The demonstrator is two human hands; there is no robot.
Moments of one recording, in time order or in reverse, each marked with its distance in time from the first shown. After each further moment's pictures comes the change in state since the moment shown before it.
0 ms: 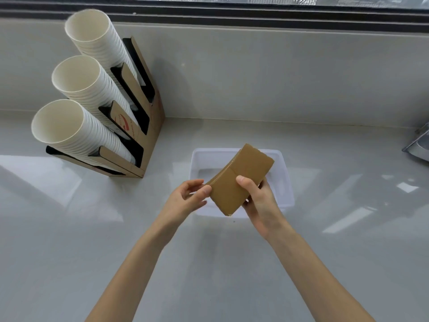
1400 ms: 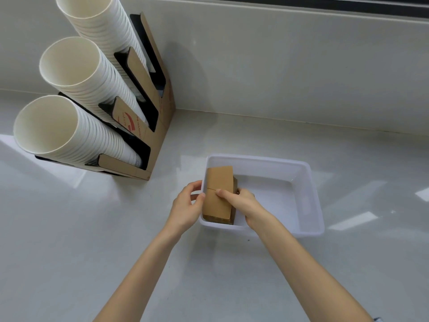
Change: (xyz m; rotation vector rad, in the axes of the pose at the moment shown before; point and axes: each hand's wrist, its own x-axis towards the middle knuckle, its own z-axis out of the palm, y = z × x) left_hand 0.070 -0.022 -0.020 0.389 0.224 -0.053; right_hand 0.105 0.051 0.031 -0.674 0.100 0.496
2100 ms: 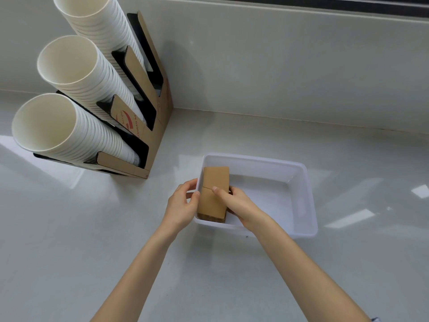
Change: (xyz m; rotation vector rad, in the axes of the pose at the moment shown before) left_hand -0.003 -0.002 -0.004 0.040 0.033 0.020; right_hand -0.014 0.000 0.001 0.045 -0.138 -0.089
